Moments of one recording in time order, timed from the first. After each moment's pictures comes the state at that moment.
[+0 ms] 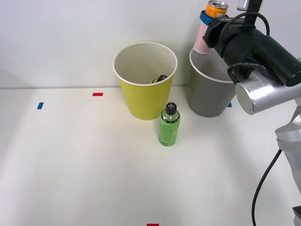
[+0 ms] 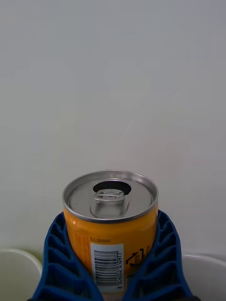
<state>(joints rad) -0.54 -0.40 0.13 -1.81 -0.11 0.54 1.09</state>
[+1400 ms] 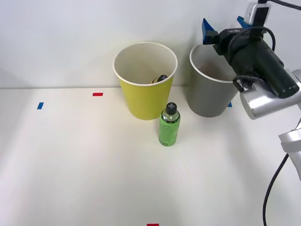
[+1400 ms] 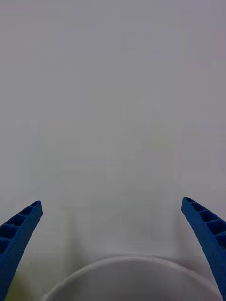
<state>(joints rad) -0.50 -0.44 0.13 -1.65 -0.02 0.28 1.06</state>
